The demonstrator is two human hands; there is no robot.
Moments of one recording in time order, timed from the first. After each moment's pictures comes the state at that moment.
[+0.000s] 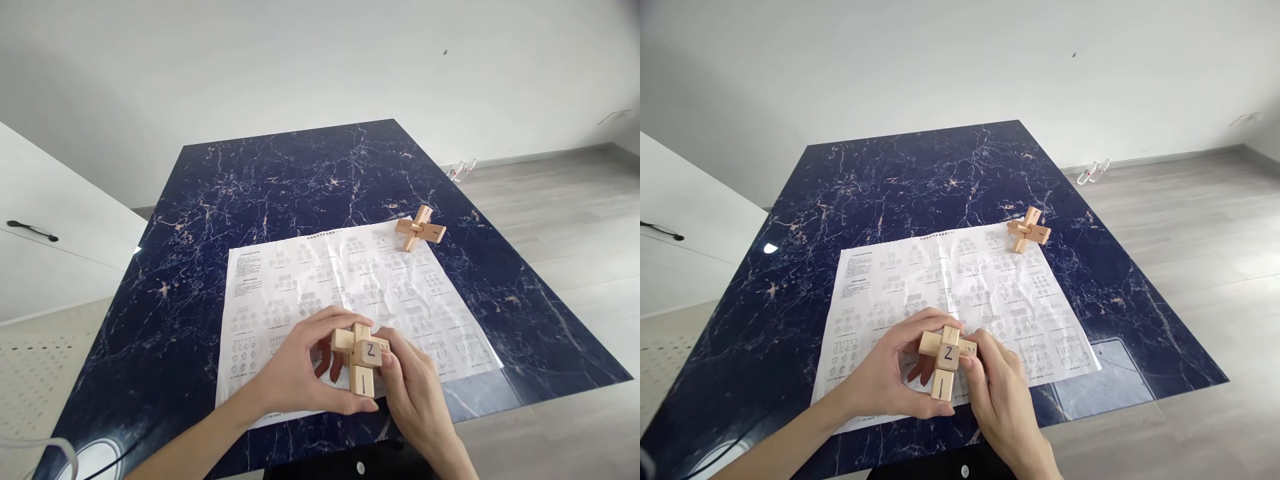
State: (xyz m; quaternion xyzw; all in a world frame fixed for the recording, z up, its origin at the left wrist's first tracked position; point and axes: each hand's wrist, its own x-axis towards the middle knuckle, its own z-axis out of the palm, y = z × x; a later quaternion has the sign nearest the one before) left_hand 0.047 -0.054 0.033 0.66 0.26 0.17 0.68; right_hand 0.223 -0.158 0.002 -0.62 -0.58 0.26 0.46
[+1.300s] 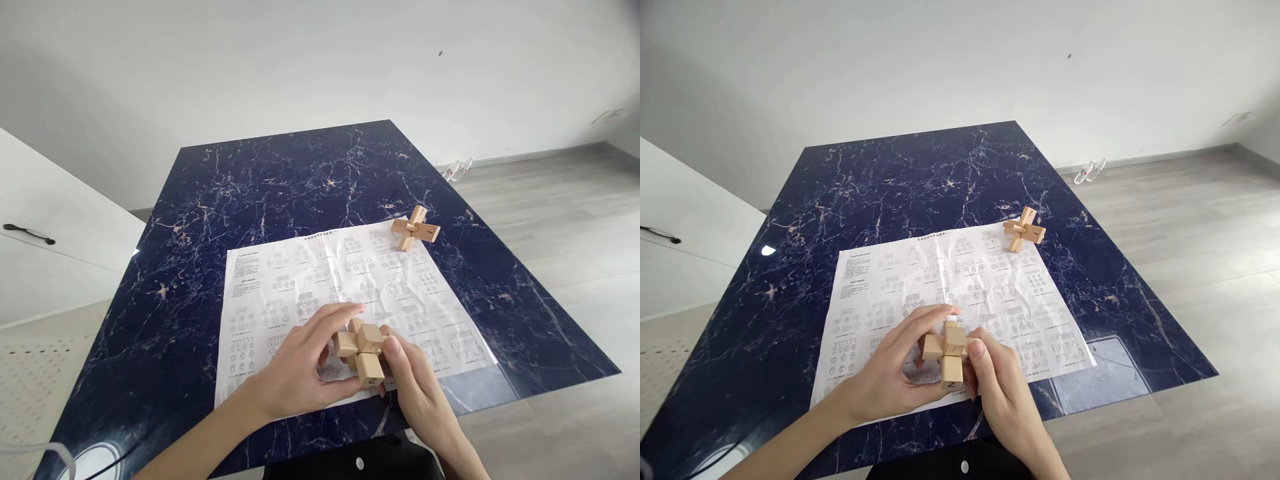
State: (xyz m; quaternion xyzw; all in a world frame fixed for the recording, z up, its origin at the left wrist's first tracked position) left_hand 0.043 -0.061 0.023 0.83 0.25 0.20 0.46; right_hand 0.226 -0.162 0.006 -0.59 -0.45 0.47 0.49
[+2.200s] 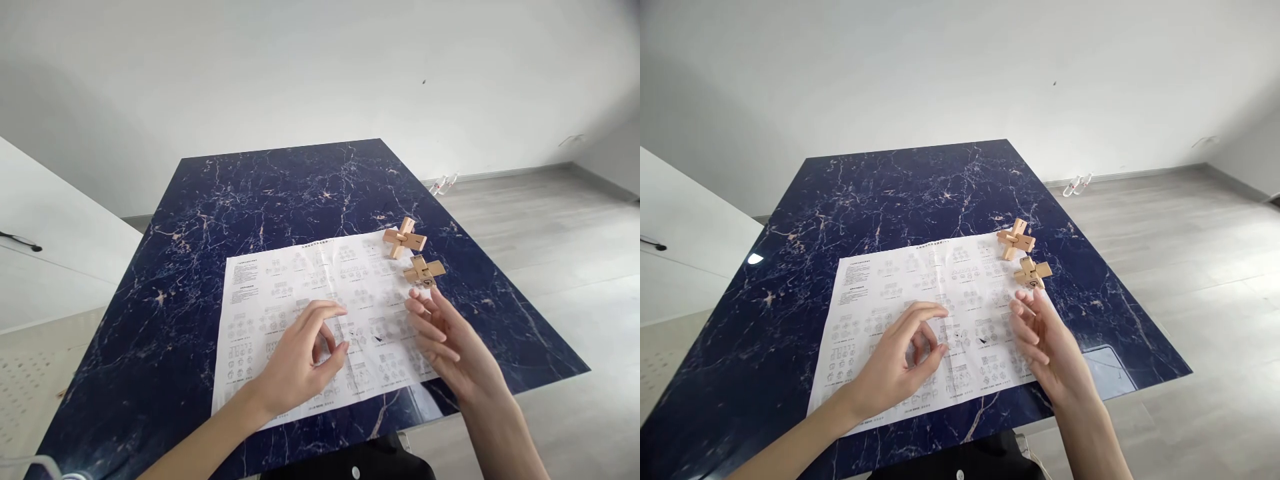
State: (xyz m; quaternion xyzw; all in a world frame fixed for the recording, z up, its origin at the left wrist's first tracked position) left_hand 0.047 -0.059 0.020 0.80 0.32 0.21 0.47; right_hand 0.300 -0.132 0.016 -0.42 -0.06 0.62 0.66
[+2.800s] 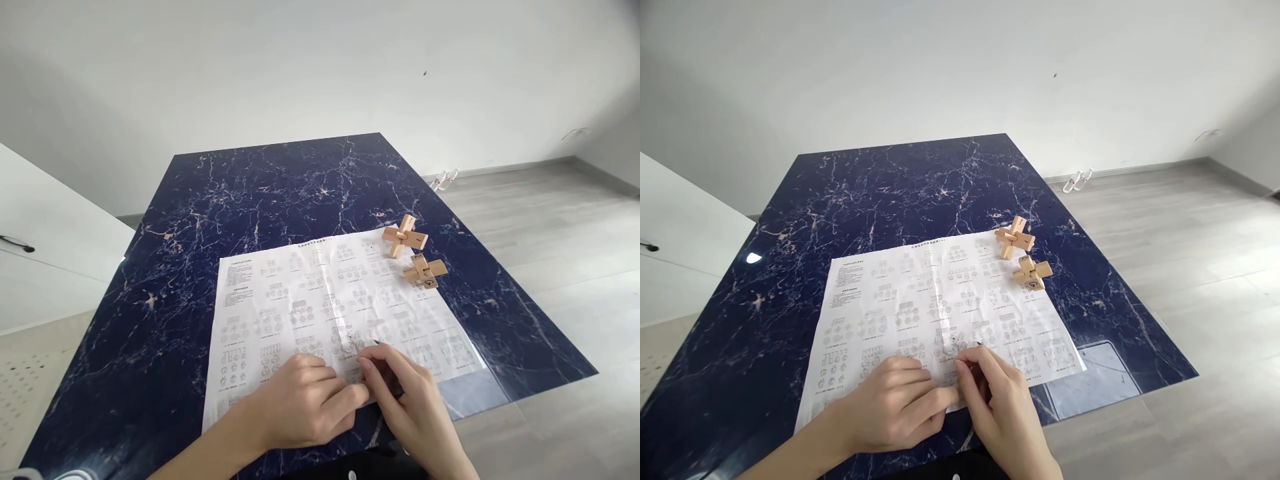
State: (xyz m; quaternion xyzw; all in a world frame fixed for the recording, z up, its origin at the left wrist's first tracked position) left_hand 0.050 -0.073 0.005 0.95 0.06 0.29 0.11; right_hand 0.231 -0.172 -0.002 -0.64 -0.58 0.27 0.43
